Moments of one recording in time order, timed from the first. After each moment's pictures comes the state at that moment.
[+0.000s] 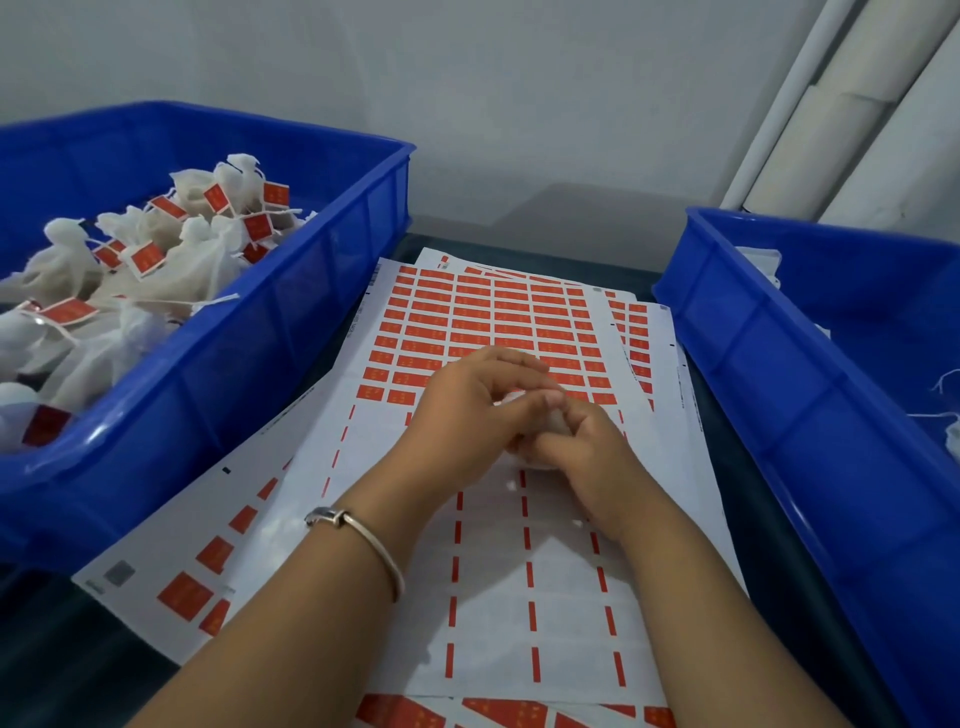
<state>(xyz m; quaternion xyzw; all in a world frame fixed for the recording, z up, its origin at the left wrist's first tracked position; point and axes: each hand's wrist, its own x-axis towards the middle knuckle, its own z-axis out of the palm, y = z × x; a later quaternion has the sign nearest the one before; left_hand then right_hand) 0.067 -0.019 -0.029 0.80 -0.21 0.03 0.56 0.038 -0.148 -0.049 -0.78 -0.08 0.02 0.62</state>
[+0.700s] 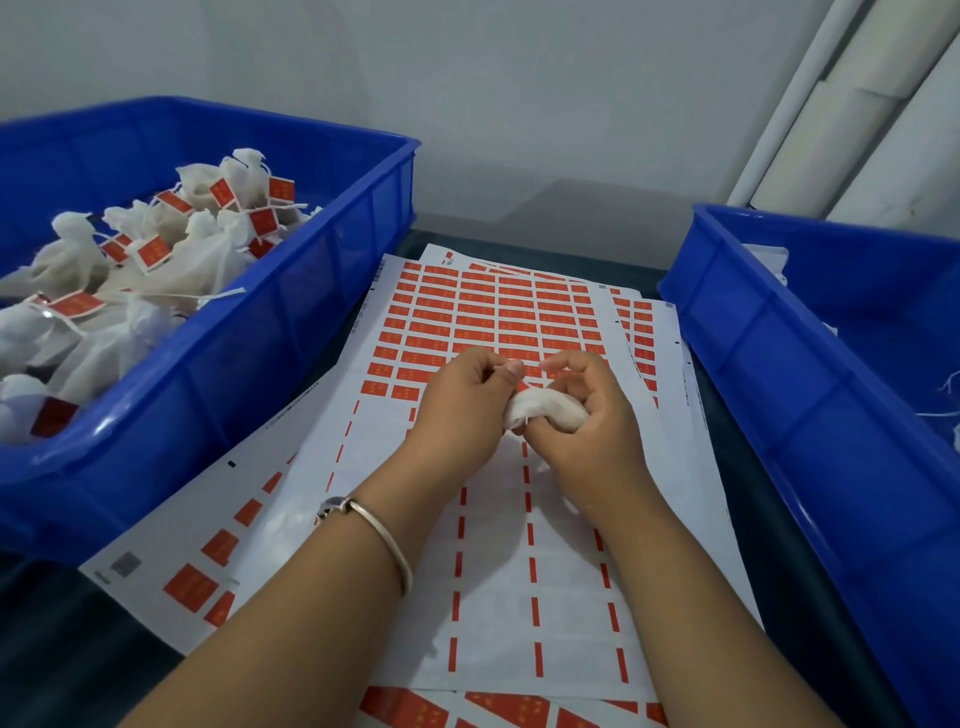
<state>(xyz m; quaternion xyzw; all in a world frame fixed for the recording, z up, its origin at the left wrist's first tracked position) 0.075 -0.028 -0.038 0.77 -0.02 -0.02 0.64 0.041 -0.141 -0.056 -0.81 -0.05 -0.18 0.55</state>
